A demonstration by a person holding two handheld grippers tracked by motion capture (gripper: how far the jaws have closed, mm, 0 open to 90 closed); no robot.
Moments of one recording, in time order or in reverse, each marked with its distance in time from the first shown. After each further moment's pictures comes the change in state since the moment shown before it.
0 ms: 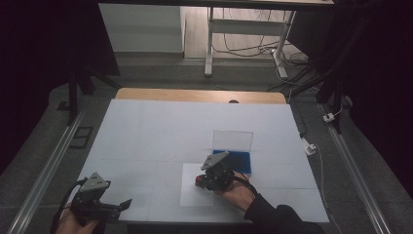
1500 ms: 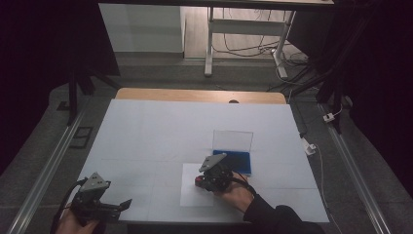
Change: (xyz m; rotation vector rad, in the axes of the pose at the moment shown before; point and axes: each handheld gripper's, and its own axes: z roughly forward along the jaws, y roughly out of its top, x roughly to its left) left arm 0.000 0.000 0.000 0.004 0.002 -0.002; right arm 0.004 0.002 0.001 0.017 -0.019 -0.024
